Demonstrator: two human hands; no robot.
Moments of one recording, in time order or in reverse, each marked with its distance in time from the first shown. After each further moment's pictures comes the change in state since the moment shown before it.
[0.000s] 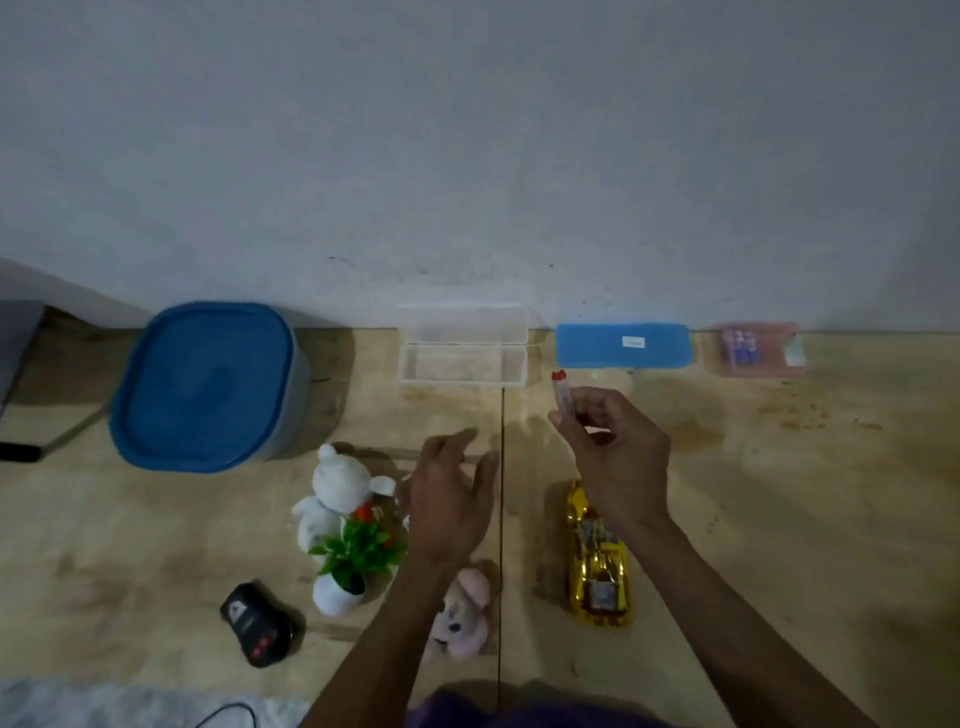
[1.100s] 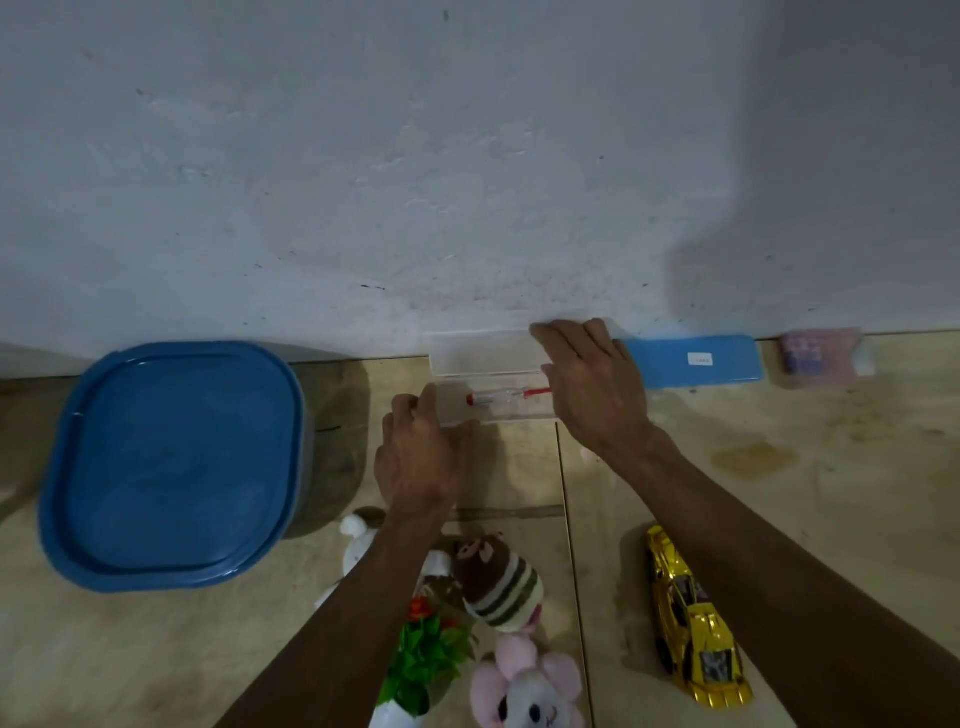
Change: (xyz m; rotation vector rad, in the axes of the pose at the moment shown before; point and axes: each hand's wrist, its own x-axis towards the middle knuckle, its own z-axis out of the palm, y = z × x) left_hand 0.154 -0.093 -0.028 0.228 -0.126 -0.082; right_hand 0.119 0.026 0.147 -0.954 -0.088 -0.517
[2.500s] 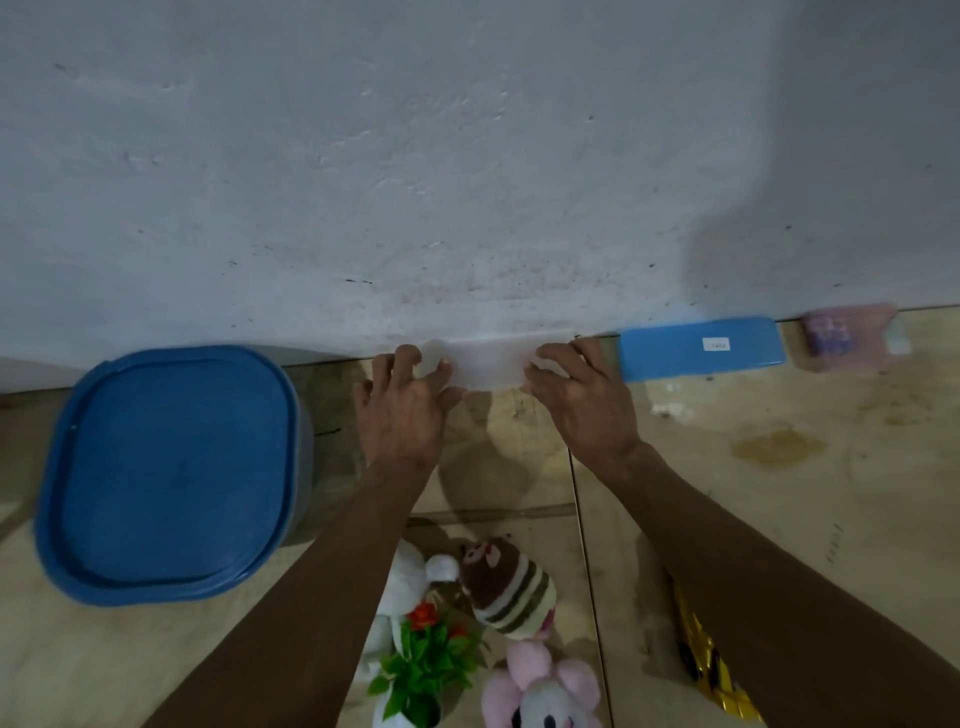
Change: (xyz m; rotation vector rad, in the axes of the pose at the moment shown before) left_hand 0.040 0.001 -0.008 0.355 0.053 0.291; right_hand -0.029 0.011 0.044 0.067 0.031 -0.026
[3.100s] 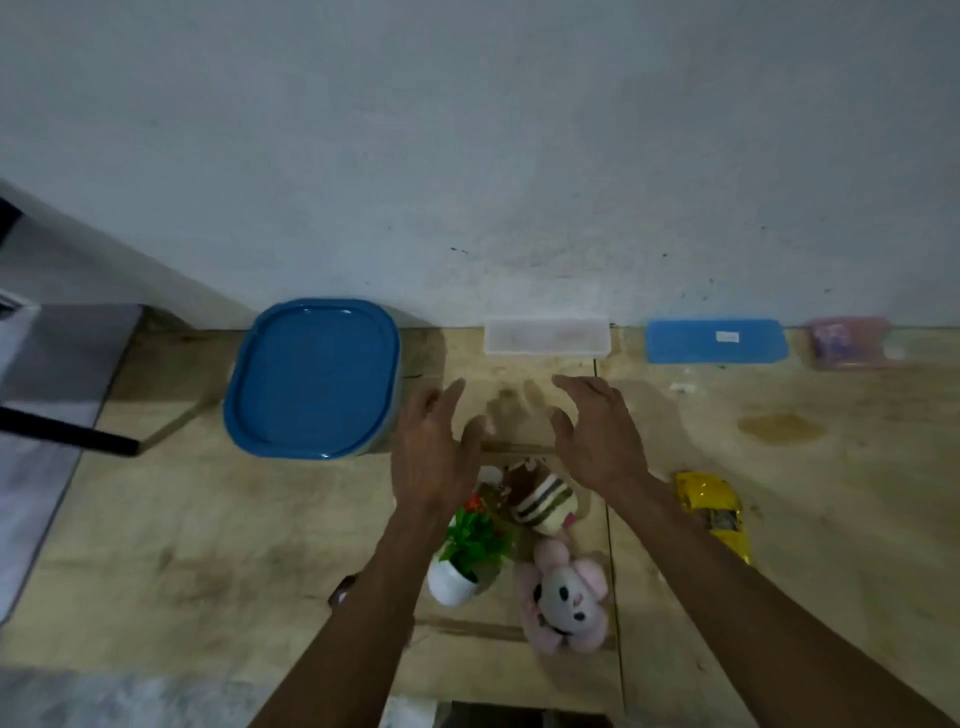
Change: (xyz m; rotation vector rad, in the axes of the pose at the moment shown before) left_hand -0.162 -0.011 -0.052 -0.436 0.185 -0.133; right_hand -0.072 -0.099 -0.101 0.514 -0.221 0.342
